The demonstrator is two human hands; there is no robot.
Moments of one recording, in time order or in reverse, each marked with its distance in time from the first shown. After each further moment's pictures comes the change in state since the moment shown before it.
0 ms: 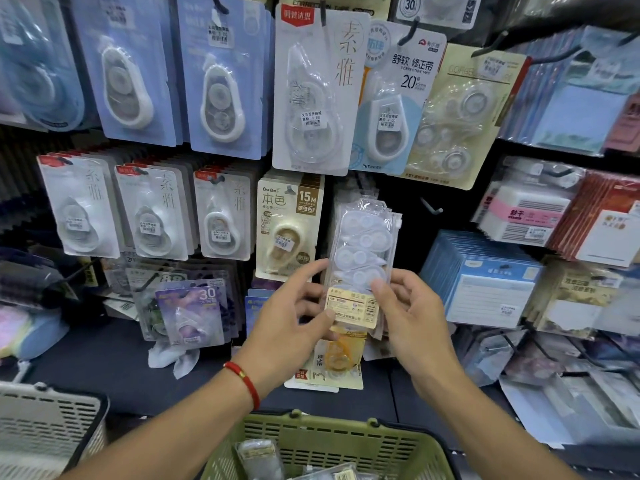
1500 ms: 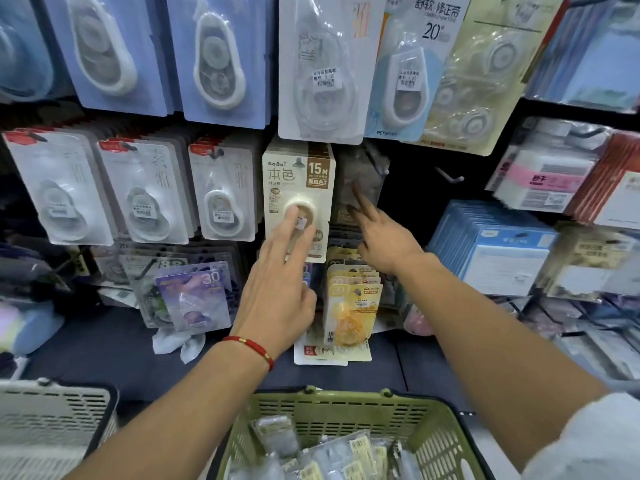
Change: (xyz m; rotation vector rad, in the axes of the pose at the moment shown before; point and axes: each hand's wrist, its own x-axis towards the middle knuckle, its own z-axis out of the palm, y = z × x) left_hand 0.023 -0.025 -0.038 0.892 0.083 0.356; right_hand 0.141 0.039 0.025 -1.398 -0.395 -0.315
